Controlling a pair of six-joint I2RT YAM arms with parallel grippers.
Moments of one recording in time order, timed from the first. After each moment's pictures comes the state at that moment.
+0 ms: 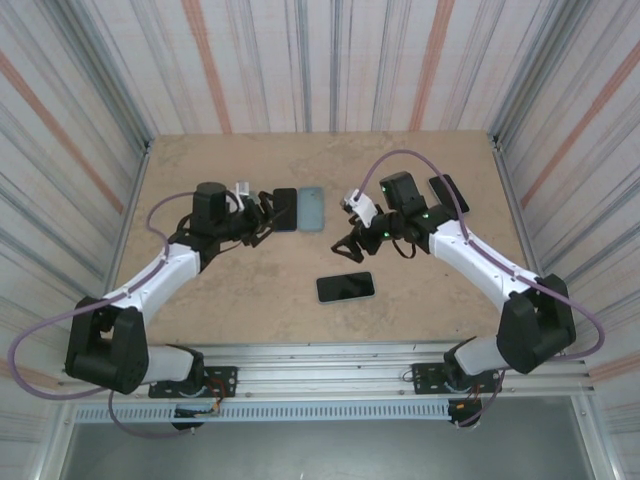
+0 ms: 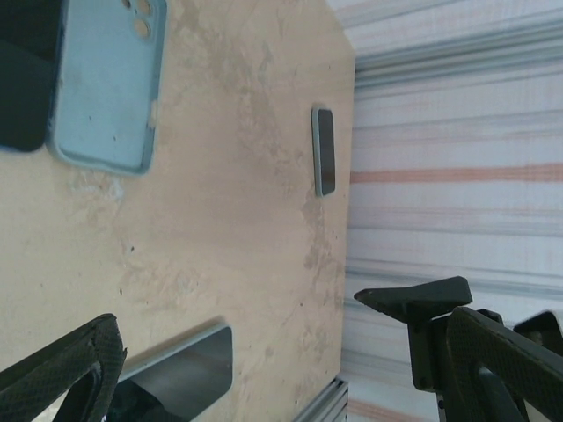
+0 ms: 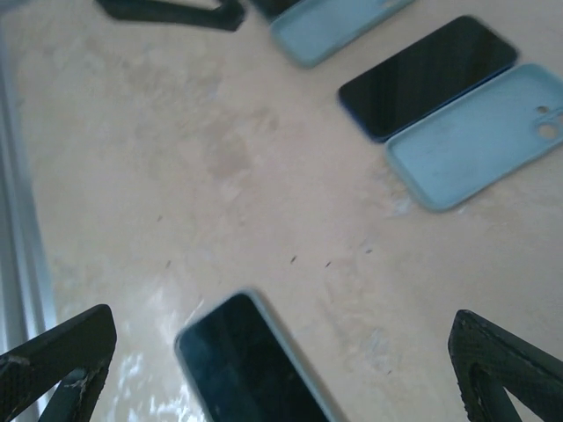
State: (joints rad) left arm -0.30 1.31 0.81 -0.01 0.61 -1.02; right arm 0.52 1.41 1.07 -0.53 -0.52 -0.35
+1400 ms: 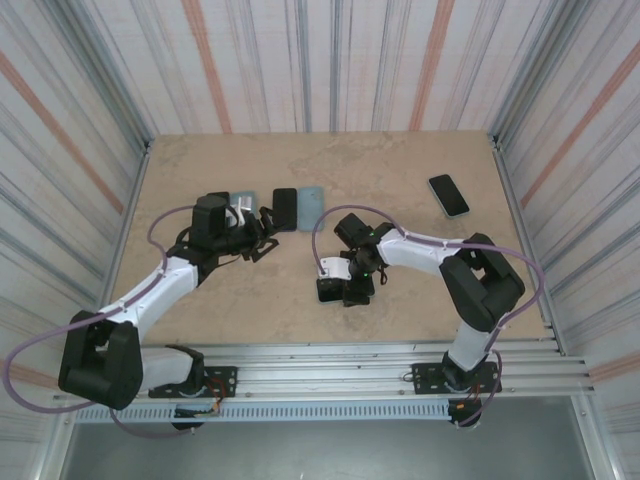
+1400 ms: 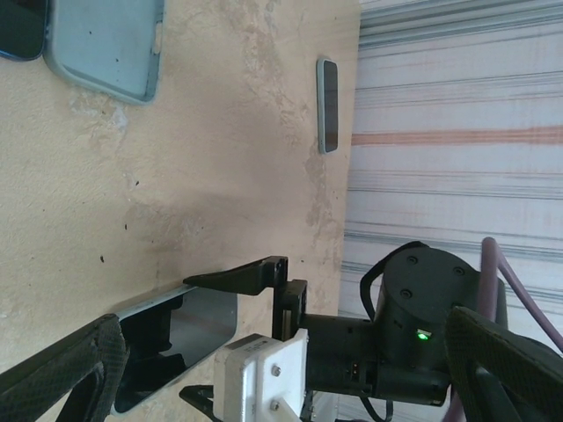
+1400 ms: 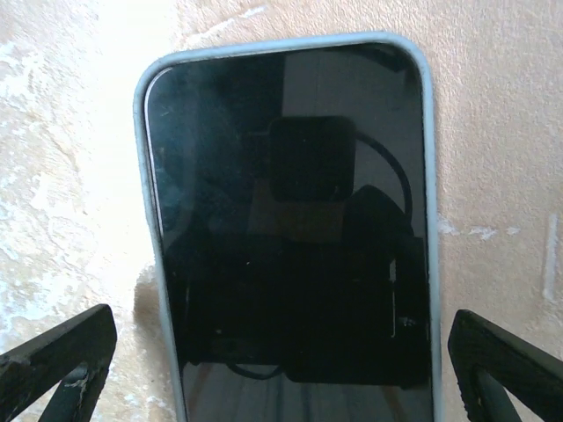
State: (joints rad) left arm -0.31 1.24 0.71 -0.01 0.67 -1.03; right arm 0.72 1.75 1.04 -0.66 -0.21 -0.87
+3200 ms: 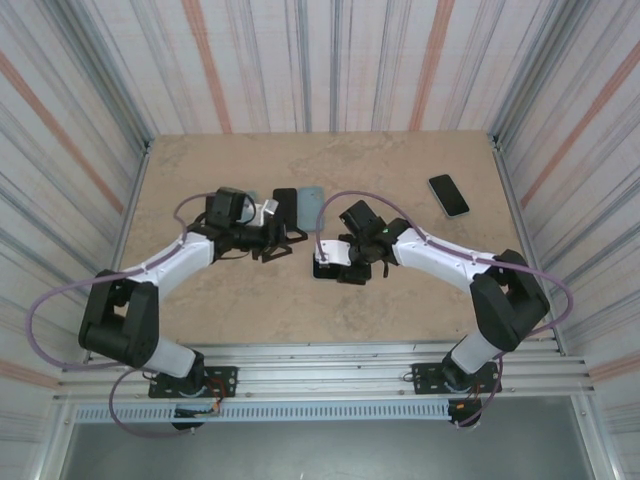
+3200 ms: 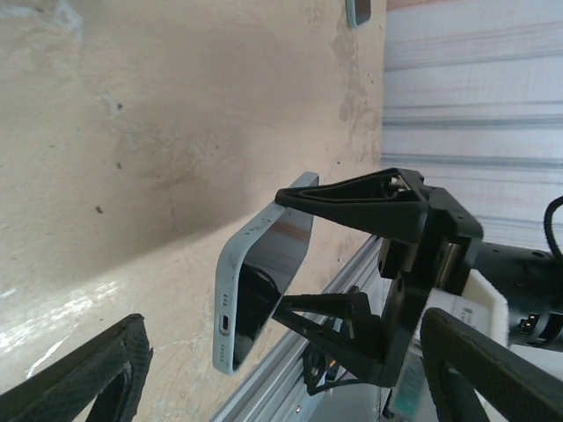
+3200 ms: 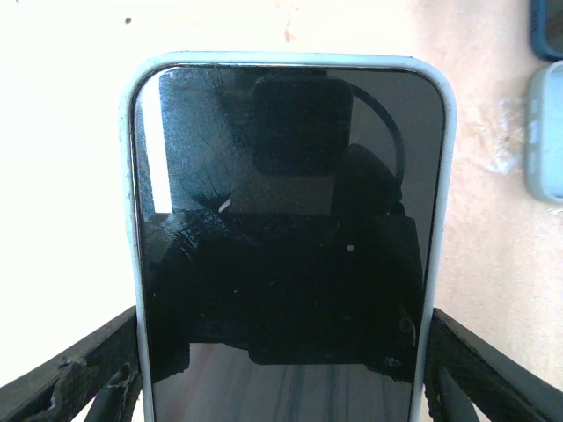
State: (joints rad) left arm -0.35 1.47 0.88 -0.24 0.86 -0.70; right arm 0.72 1.57 1.05 -0.57 -0.19 -0.87
